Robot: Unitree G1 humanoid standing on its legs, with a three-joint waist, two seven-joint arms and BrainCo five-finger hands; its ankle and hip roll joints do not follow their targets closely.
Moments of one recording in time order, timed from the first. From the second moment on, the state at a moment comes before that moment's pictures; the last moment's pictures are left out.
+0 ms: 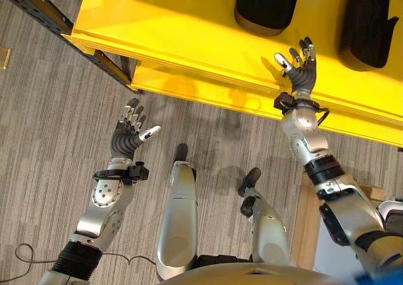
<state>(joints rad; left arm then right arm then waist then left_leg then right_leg) 0.07 0.64 -0.15 -0.09 -0.66 -0.29 0.25 -0.62 -0.29 0.25 0.36 0.56 -0.27 -0.44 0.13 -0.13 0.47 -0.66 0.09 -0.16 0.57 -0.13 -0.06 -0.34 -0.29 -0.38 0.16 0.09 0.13</state>
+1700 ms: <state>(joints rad) 0.20 0.36 -0.10 0.06 -0.62 -0.24 0.03 0.12 -0.50 0.17 -0.09 0.64 -0.18 -0.03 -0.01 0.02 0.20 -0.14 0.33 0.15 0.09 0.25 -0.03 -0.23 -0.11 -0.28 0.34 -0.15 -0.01</state>
